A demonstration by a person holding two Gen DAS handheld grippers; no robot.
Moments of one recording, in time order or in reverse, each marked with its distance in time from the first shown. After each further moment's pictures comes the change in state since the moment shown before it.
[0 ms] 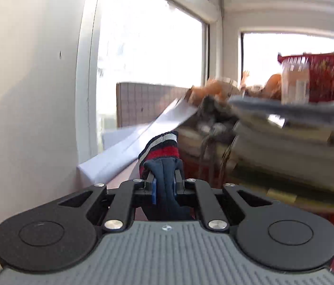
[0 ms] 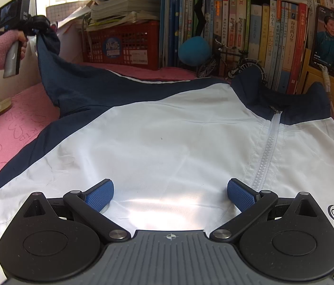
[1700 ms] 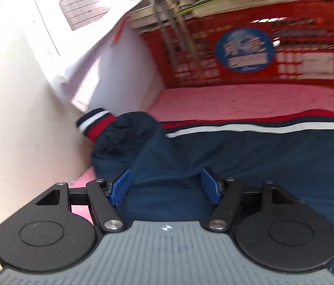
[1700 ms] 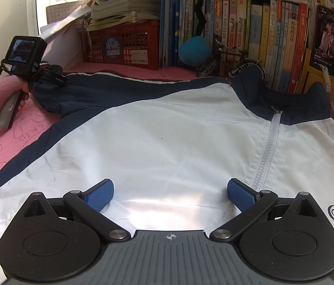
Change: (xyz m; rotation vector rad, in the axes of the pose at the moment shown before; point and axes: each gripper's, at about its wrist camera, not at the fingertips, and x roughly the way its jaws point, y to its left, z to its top) left arm 0.026 -0.047 -0.149 0.519 0.544 0.325; right arm 0.001 -0.003 0.001 -0.001 0.003 0.004
